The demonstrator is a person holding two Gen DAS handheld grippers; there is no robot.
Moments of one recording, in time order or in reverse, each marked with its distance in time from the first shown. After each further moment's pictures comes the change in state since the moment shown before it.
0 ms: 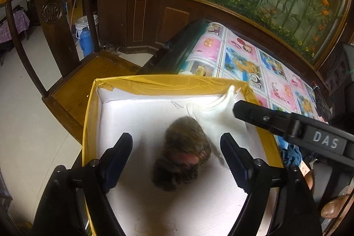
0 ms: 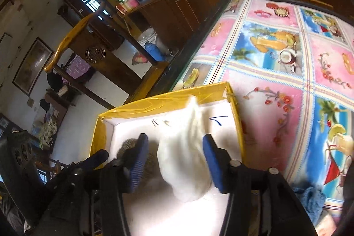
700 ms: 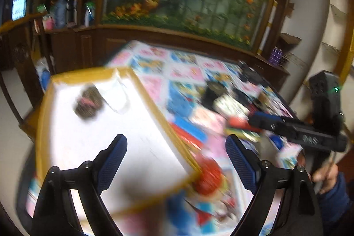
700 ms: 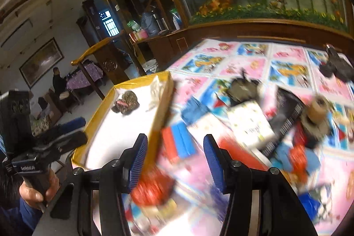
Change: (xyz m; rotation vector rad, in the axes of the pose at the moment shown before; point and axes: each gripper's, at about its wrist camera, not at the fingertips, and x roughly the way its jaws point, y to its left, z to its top) left arm -0.131 -0.125 -0.156 0.252 -0.147 -0.291; right arm -0.237 -0.098 -0.191 -0.144 -0.268 -0.047
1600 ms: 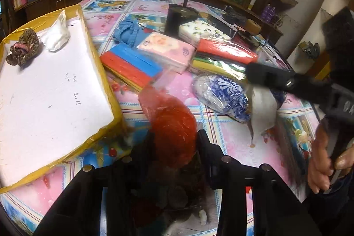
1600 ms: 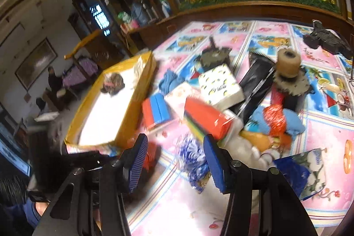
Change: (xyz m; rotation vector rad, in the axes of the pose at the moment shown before) left arm 0.092 -0.054 -0.052 0.040 0.282 -0.049; right arm -0.007 -0.026 -0.028 0.037 0.113 -0.011
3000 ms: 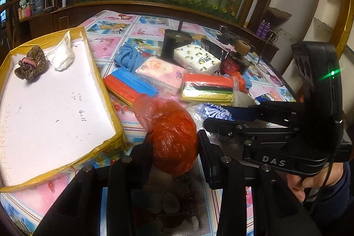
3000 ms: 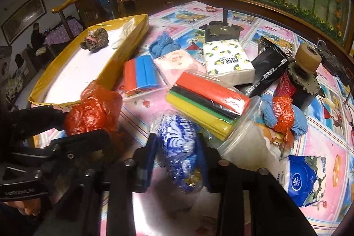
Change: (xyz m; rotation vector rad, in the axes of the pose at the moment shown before) left arm -0.022 -0.010 0.001 0.016 -0.158 0.007; right arm 0.037 0.017 -0.018 -0.187 0.117 -0.163
